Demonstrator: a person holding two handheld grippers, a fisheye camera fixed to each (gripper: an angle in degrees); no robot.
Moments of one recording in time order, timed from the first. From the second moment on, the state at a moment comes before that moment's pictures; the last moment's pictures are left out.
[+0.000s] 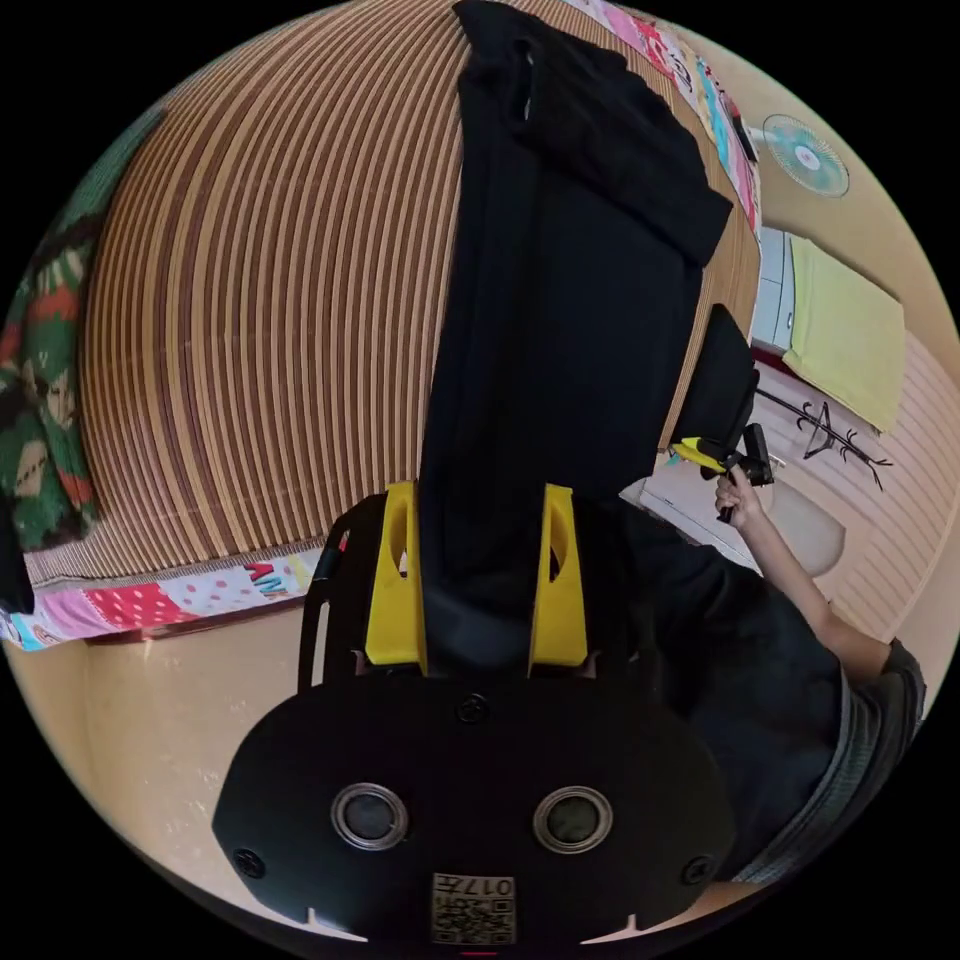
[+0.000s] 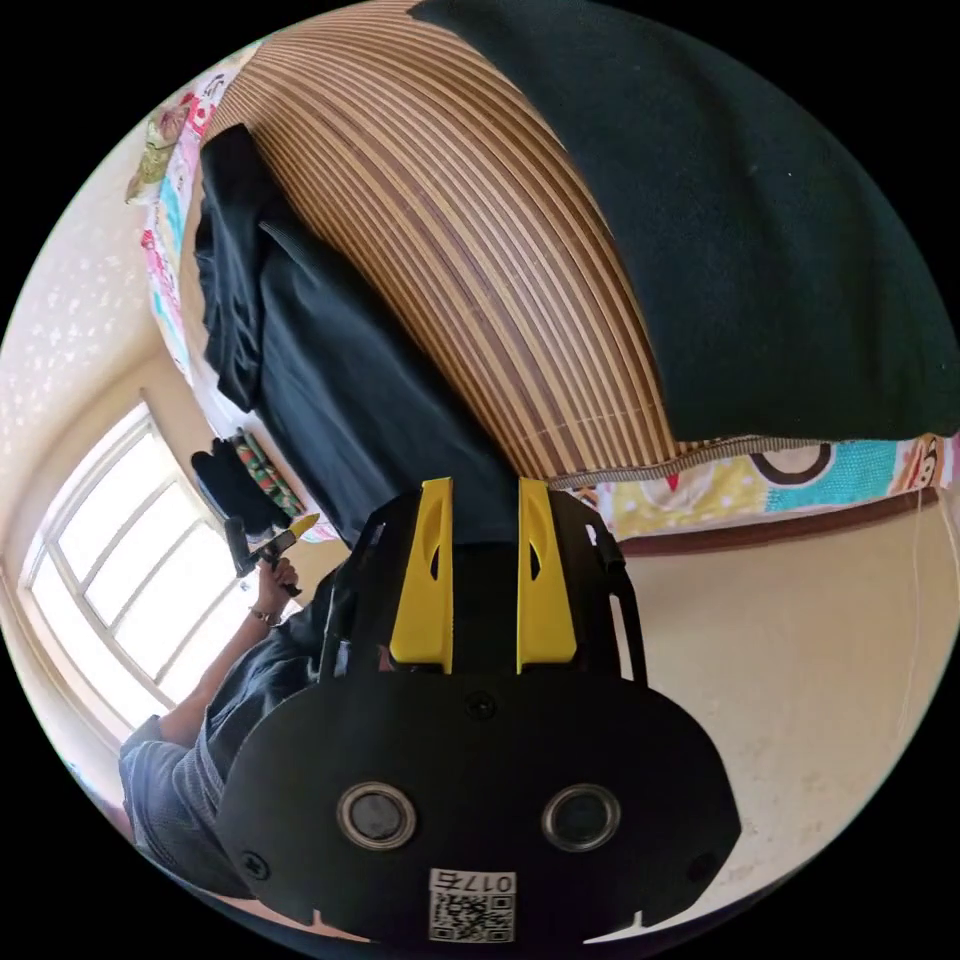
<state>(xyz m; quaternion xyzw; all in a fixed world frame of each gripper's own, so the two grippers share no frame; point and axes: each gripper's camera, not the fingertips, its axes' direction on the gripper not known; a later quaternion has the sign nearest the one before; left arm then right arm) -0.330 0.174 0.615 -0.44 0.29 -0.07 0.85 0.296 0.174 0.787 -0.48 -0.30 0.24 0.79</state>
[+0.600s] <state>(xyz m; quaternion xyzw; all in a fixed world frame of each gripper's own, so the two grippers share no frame) -0.366 0.198 0.669 -0.60 0.36 0.00 0.72 0.276 0.172 0.798 -0.56 -0.38 0.08 0.73</state>
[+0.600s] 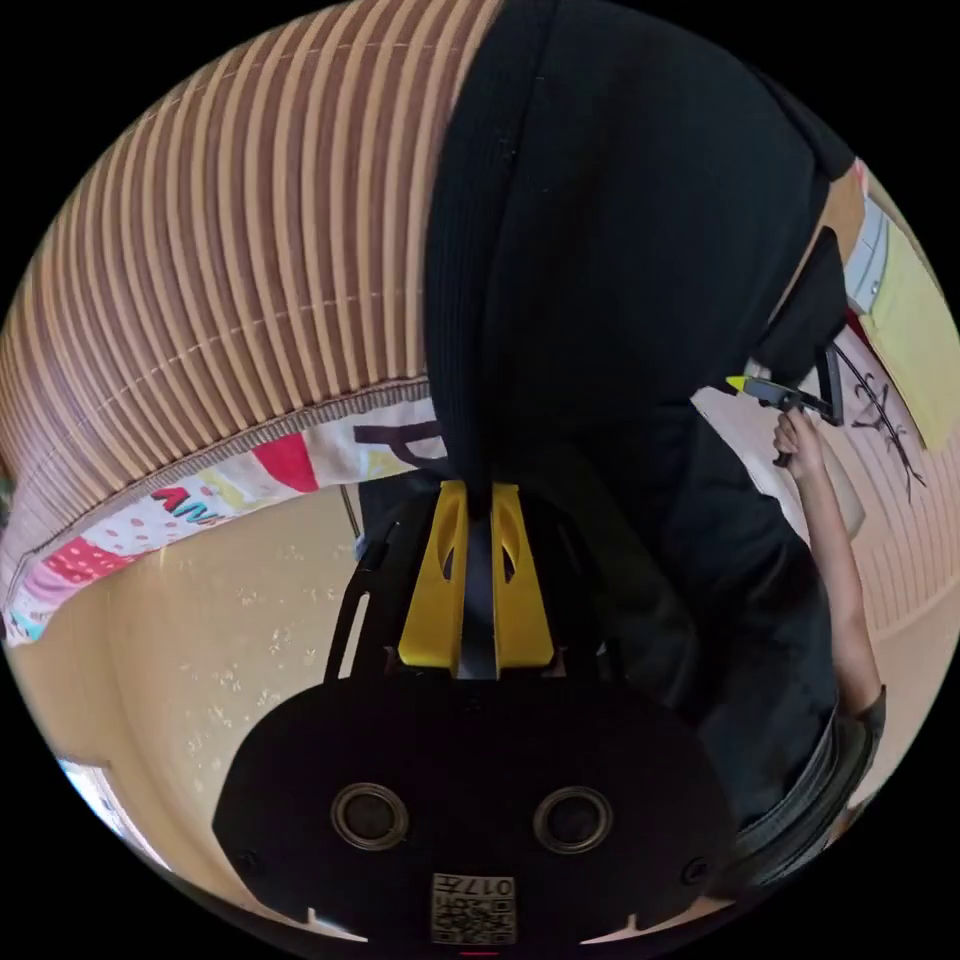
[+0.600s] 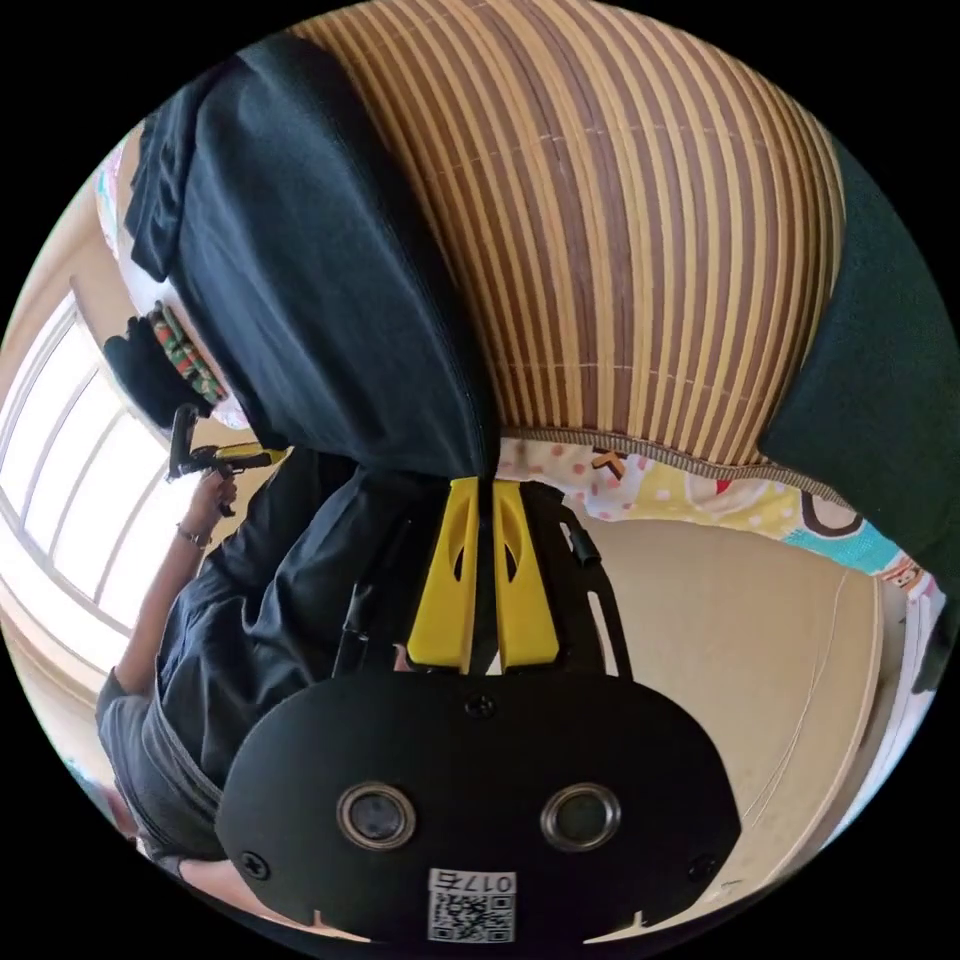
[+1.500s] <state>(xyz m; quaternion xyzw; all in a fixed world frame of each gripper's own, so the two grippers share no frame) -0.526 0.213 0.654 -0.16 0.66 -0.40 0.61 0.369 0.209 0.755 -0.09 -0.66 0.48 0.57</state>
